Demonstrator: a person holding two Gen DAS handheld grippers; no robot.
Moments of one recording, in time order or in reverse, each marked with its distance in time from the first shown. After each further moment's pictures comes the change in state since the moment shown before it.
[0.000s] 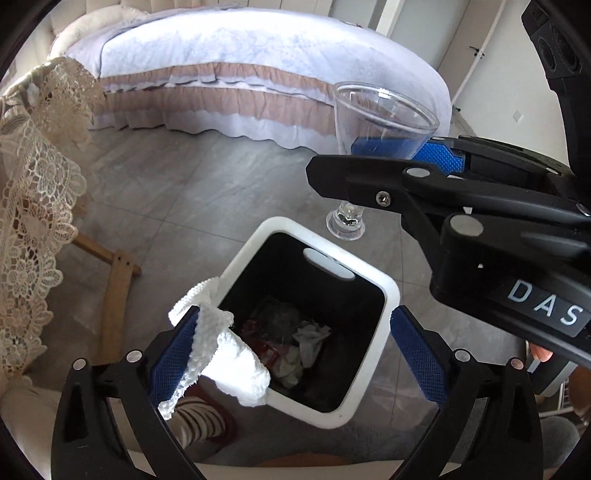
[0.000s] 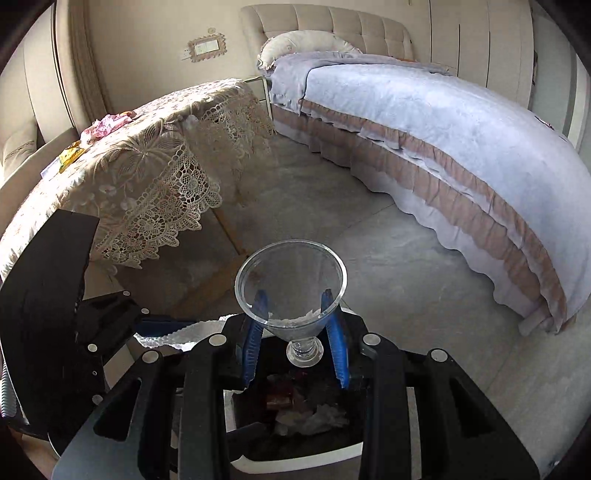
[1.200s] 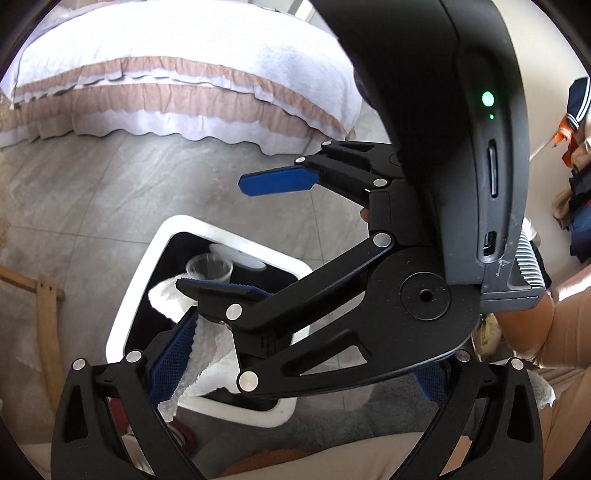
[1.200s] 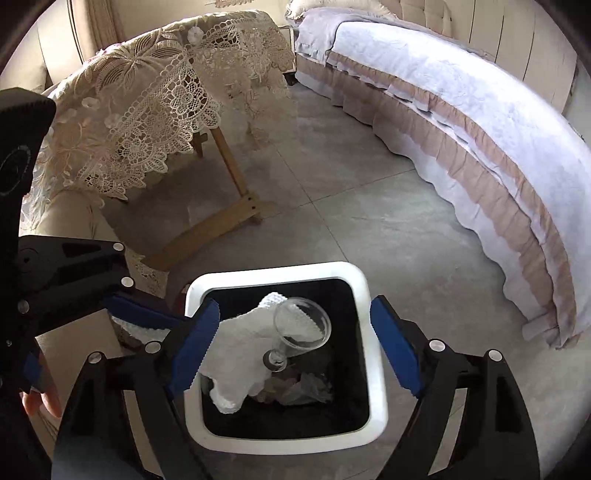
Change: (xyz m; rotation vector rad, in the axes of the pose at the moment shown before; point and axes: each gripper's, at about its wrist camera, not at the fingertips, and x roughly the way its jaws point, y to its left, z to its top) left arm 0.000 -0.021 0.001 0.145 0.061 -0.349; right arm 0.047 -0.008 -0.024 -0.167 0.158 -0.009
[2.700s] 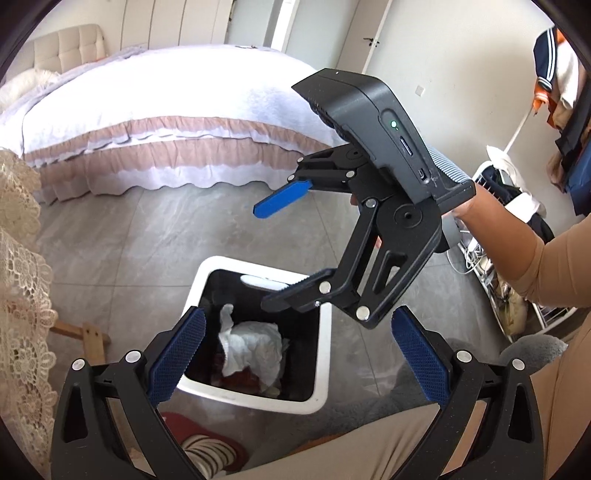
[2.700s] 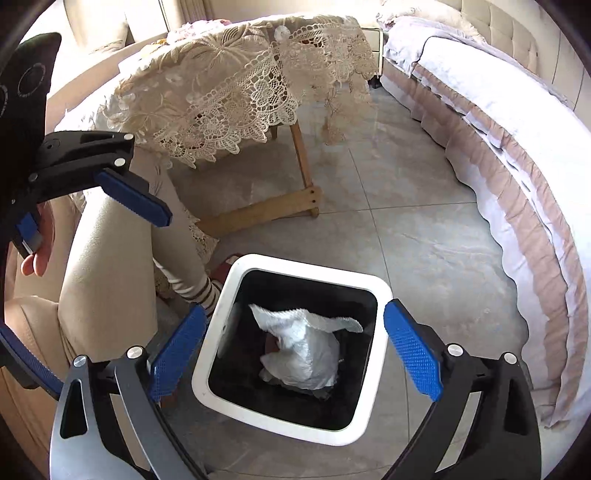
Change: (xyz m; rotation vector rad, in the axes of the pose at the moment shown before) left arm -0.061 -0.012 -0.010 0.178 -0.112 0.109; right arm -0.026 -0.012 0.013 -0.204 0.005 0.264
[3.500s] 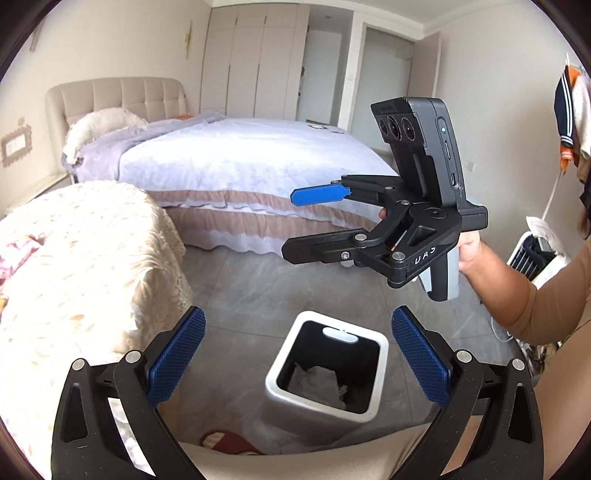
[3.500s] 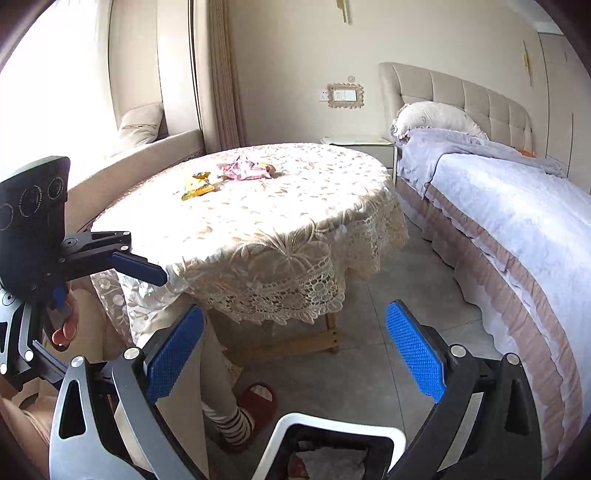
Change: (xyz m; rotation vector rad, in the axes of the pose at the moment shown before) left arm -0.154 0.030 -0.032 -0.106 -0.329 0.285; right arm -0.068 0.071 0.119 -0.102 -0.452 0.035
